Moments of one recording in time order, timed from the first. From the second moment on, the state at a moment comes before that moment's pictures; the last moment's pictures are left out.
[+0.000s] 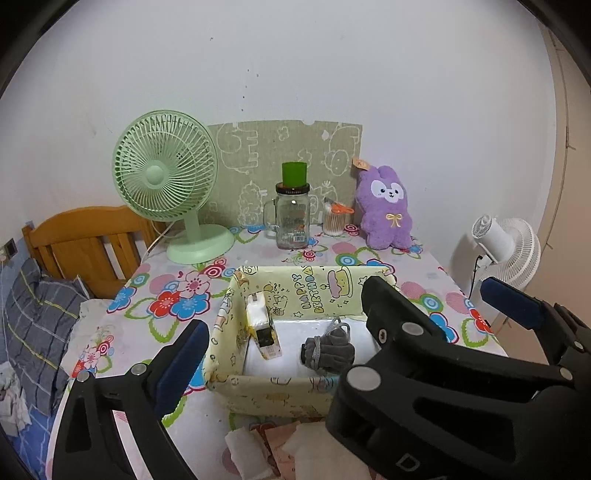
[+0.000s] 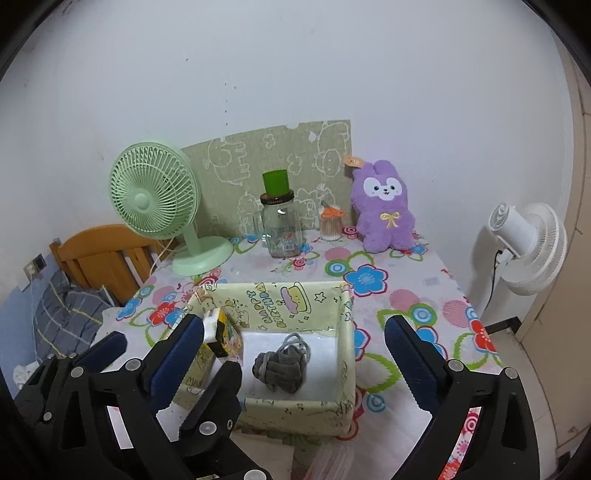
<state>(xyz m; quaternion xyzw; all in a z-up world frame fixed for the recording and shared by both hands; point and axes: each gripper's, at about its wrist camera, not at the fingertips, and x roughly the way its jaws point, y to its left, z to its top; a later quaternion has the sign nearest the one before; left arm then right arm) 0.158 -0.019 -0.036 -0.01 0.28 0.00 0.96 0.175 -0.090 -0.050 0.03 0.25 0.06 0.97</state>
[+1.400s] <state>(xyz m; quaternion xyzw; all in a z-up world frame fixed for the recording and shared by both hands) 0.067 -0.018 -0.060 0.00 0.28 -0.02 0.96 0.081 -0.080 -0.072 0.01 0.24 0.07 0.97</state>
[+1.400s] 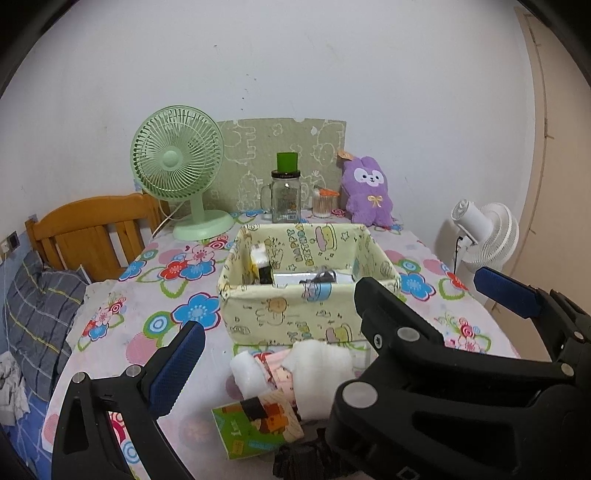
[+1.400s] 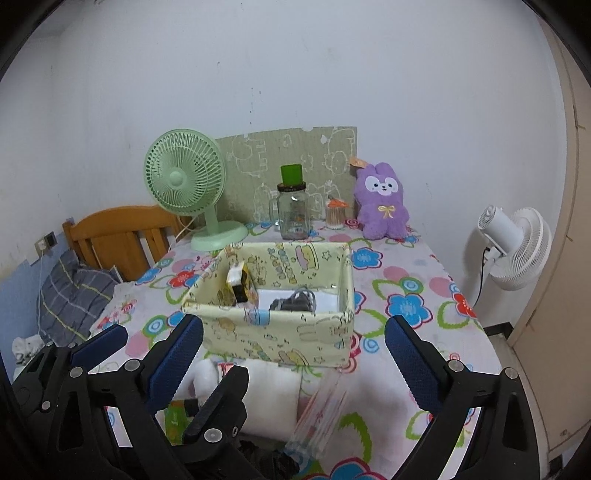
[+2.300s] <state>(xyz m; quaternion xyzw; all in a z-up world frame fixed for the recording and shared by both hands) 0.029 -0.001 -0.123 0.01 0.31 -0.01 0.95 0.046 -0.062 -0.142 0.02 0.28 0.07 0.96</state>
